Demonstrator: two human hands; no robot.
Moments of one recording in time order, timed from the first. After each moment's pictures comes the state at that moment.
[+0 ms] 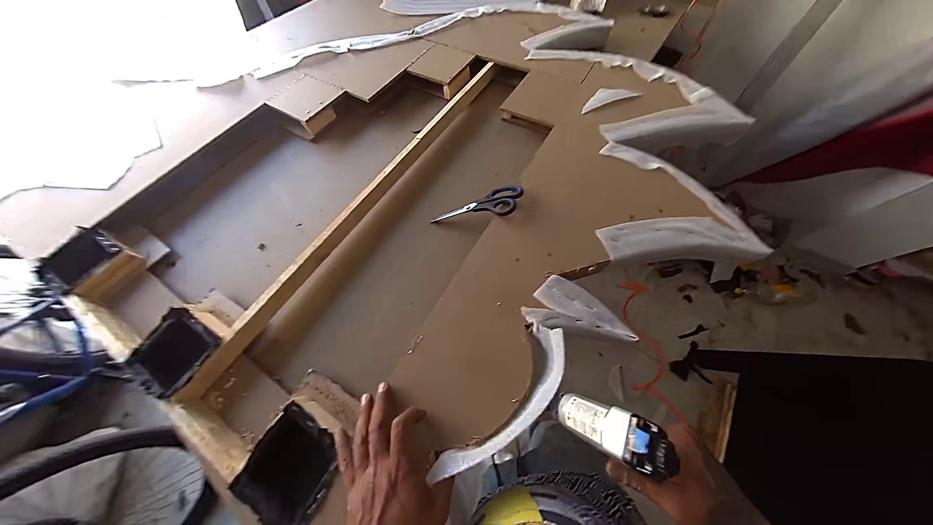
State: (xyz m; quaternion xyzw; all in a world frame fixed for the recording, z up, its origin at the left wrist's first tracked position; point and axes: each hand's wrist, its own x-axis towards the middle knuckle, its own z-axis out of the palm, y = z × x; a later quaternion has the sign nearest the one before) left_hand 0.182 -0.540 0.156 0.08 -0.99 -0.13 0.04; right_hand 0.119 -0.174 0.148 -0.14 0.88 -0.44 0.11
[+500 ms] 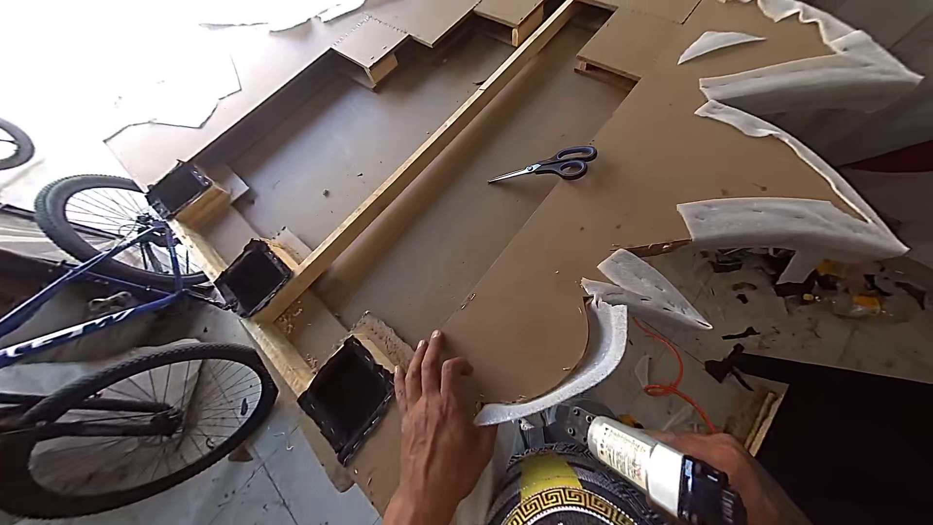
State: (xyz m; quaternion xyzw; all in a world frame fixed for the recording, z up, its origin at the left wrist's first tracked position) left_hand 0.178 -0.542 0.149 0.13 -0.98 -0.14 0.05; right_hand 0.119 -0.189 0.165 -0.29 0.82 -0.46 0.21
